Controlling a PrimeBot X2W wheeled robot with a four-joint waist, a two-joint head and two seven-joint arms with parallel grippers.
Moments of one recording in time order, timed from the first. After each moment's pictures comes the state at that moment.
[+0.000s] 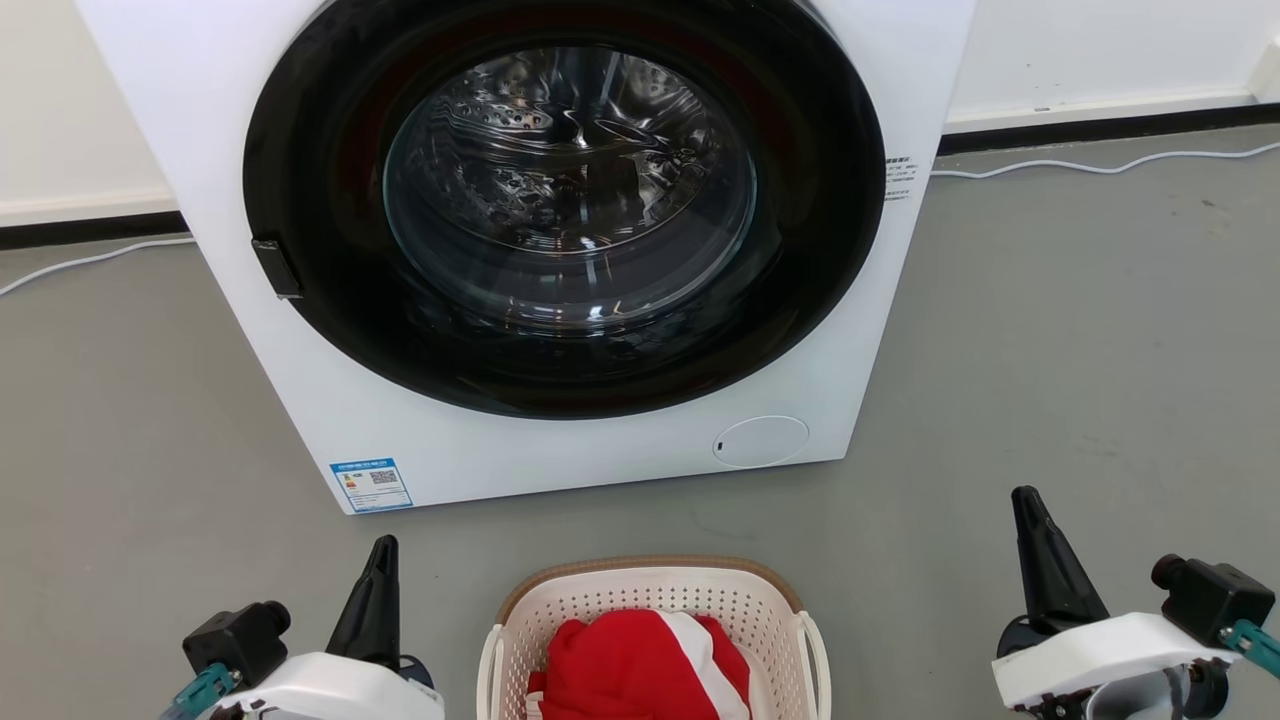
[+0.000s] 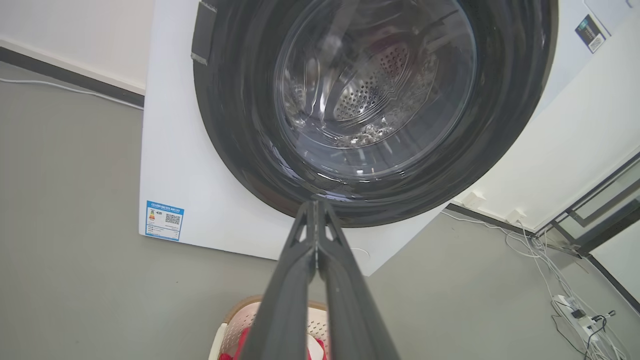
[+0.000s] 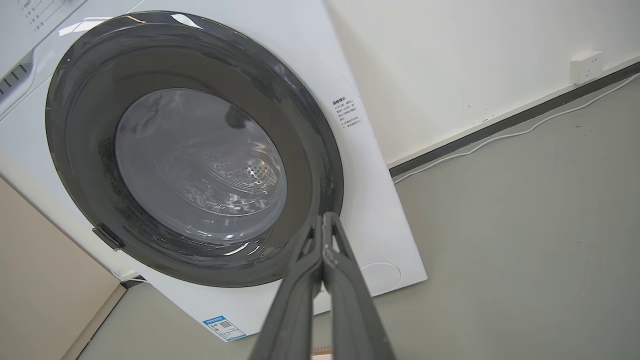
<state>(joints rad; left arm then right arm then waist) -0.04 0.03 -0.01 0.33 -0.50 -0.12 -0.21 -0.06 -0.15 0.06 0.31 0.56 0.12 -0.21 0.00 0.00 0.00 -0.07</state>
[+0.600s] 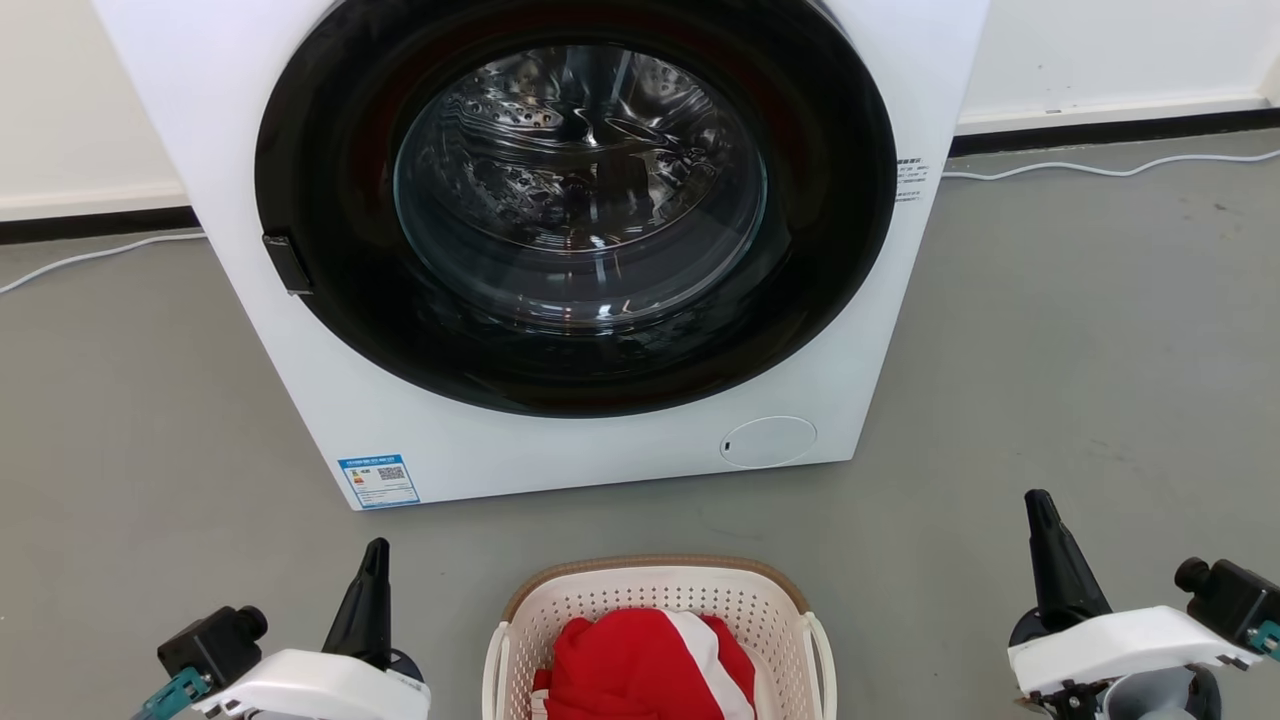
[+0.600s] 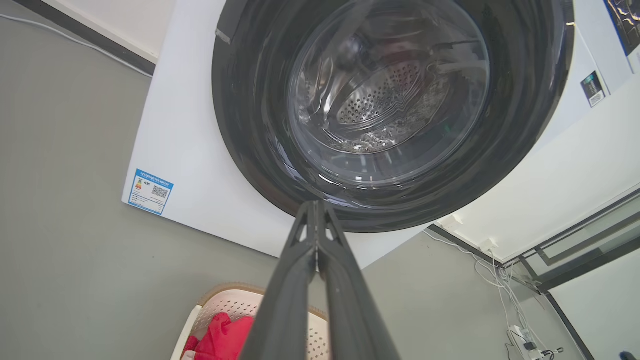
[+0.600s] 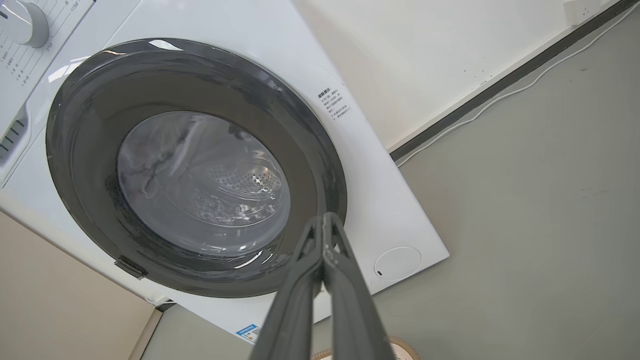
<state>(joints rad) -0.04 0.03 0.00 0.32 -0.68 -0.12 -0.15 -0.06 -0.14 0.03 0.30 0.73 0.12 -0.16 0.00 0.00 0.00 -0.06</state>
